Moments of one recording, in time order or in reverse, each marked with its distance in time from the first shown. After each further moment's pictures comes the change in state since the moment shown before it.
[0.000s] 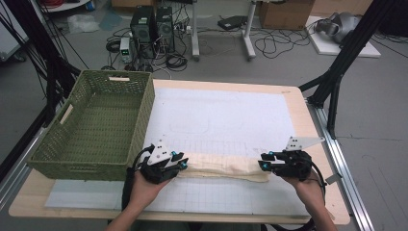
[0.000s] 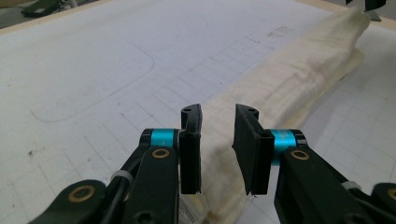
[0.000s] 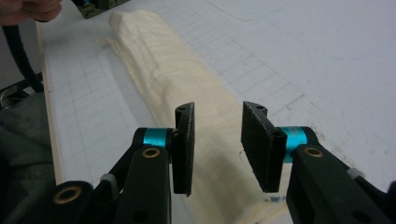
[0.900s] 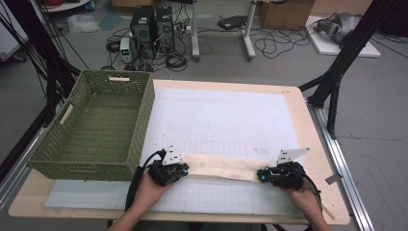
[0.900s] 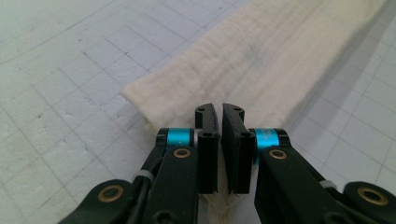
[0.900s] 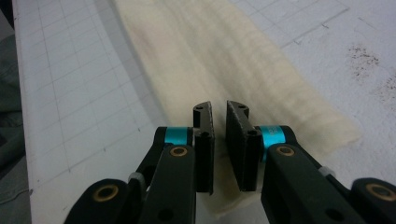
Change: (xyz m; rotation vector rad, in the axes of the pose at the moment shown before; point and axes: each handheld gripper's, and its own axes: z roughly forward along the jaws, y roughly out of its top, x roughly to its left) left arm 0.000 -0.028 0.030 0.208 -0.031 0.031; right arm -0.007 -0.044 0.026 0.149 0.019 -0.018
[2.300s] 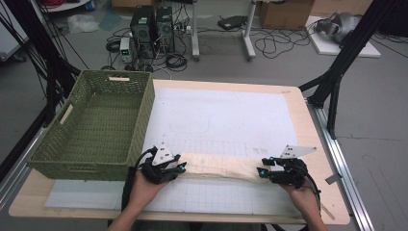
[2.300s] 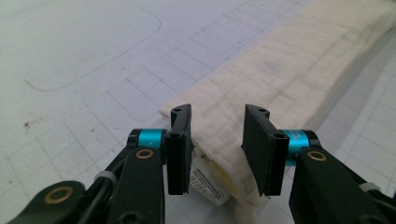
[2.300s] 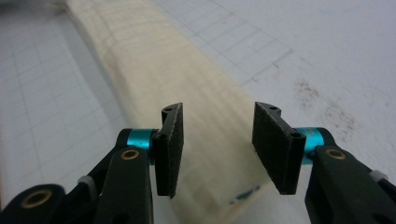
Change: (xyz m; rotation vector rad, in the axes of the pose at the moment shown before) left arm 0.010 0.000 -0.014 -0.091 0.057 -0.005; right arm 0.002 0.008 -0.009 -0.096 -0.125 0.064
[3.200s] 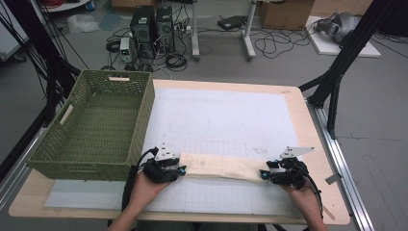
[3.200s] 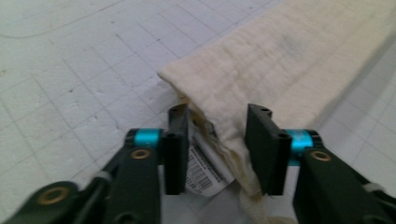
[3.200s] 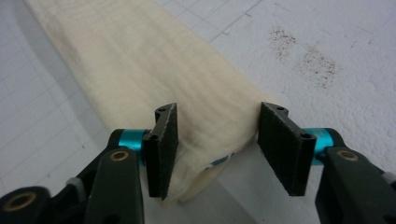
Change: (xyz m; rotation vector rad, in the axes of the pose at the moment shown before) left arm 0.005 -0.009 0.010 0.075 -0.041 -0.097; right arm -0.007 -0.010 0.005 0.101 -0.070 0.066
